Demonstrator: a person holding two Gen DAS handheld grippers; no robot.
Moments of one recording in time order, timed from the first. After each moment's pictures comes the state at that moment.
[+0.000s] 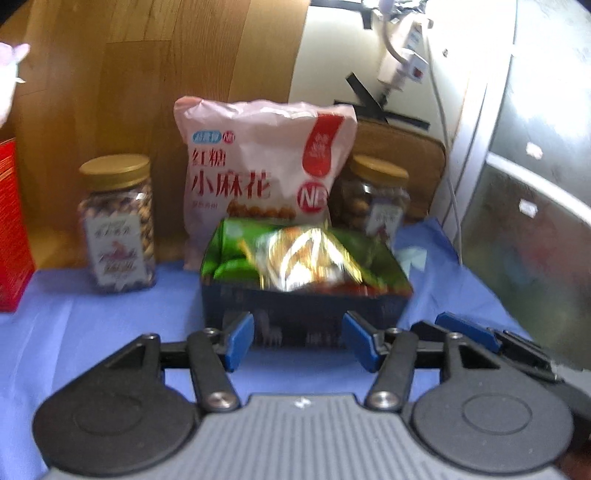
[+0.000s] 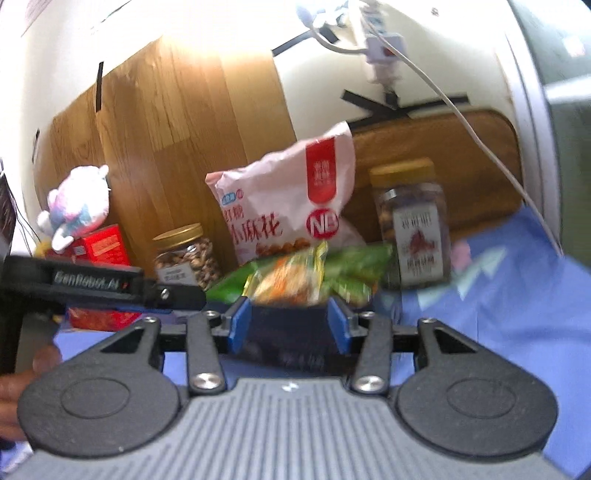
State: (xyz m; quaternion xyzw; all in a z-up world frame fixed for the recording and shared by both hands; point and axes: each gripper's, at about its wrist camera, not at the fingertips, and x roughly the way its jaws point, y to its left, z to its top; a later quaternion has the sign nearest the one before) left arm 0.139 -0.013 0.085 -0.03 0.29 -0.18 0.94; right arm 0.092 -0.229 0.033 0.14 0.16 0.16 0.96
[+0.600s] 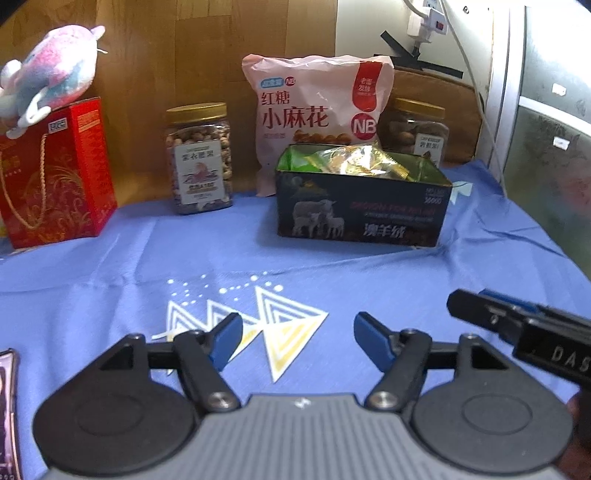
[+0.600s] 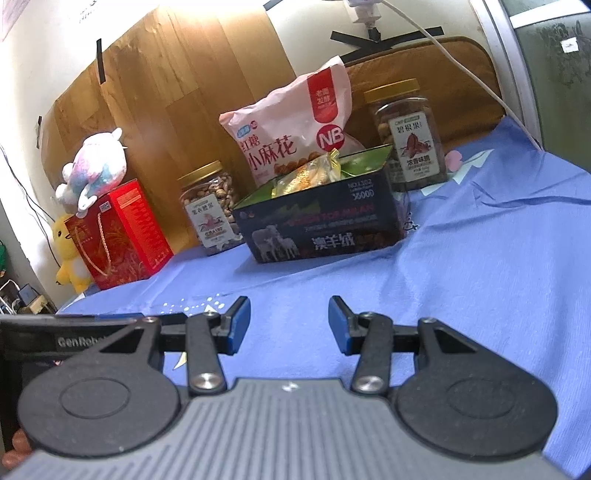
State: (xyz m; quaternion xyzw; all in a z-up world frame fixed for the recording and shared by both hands) left arm 0.055 0.008 0.046 0.02 0.32 -0.08 0.94; right arm 0.034 -0.200 0.008 0.16 0.22 0.16 0.95
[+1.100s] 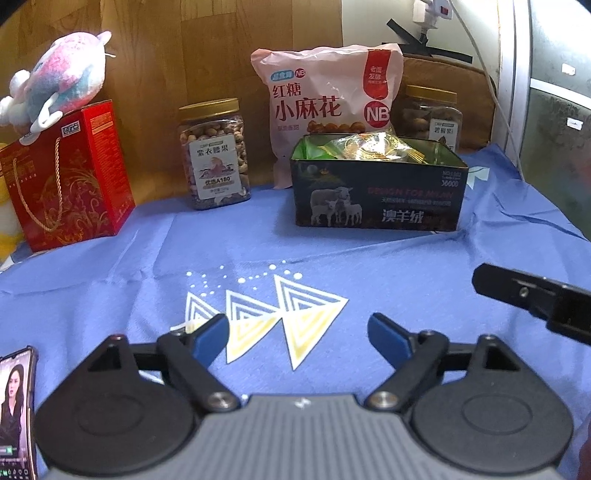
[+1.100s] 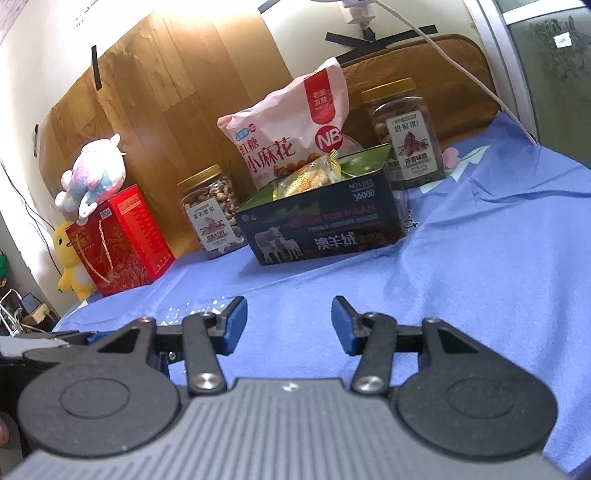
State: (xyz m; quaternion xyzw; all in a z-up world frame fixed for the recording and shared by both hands) left arm 0.052 0.005 0.039 0.05 0.33 -0.05 0.94; right arm 0.029 -0.201 0.012 0.18 0.22 0.15 0.95
